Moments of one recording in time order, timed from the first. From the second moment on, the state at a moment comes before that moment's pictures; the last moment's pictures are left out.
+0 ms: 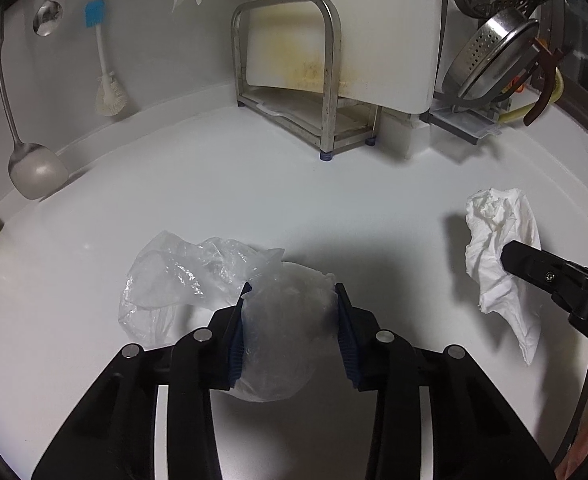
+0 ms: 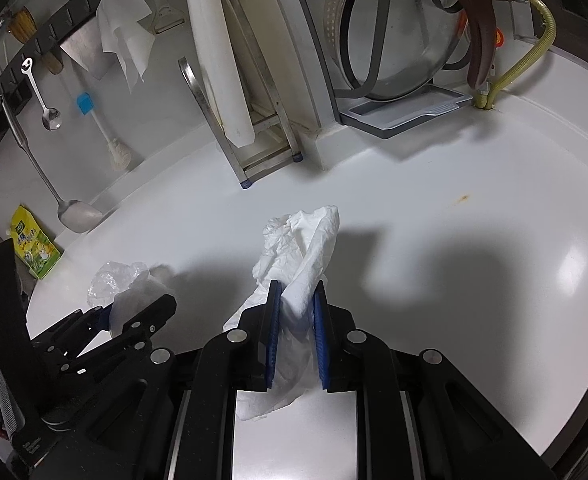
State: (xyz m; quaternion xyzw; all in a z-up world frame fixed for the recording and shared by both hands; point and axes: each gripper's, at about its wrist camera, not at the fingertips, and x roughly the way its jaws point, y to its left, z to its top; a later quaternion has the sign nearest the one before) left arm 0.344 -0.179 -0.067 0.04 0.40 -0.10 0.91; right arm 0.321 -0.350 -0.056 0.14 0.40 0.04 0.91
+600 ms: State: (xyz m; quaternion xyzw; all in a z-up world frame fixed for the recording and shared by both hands) left arm 0.294 -0.145 -0.033 0.05 0.31 -0.08 0.94; right arm 0.301 -0.335 -0.038 0.11 0.36 0.04 0.92
